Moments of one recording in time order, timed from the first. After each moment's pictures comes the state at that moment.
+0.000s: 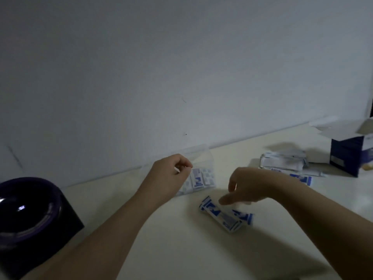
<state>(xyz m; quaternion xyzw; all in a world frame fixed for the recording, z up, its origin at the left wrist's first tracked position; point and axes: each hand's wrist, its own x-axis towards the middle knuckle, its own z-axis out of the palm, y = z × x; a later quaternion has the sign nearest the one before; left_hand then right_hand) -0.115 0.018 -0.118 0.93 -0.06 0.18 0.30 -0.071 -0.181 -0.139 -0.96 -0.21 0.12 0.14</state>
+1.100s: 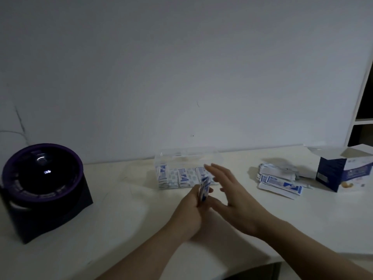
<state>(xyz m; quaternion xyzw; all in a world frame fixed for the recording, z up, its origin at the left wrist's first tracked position) -0.159 0.011 -0.209 0.81 -0.09 0.09 0.57 -0.149 -0.135 -0.180 -0.85 -0.36 -0.16 0.34</state>
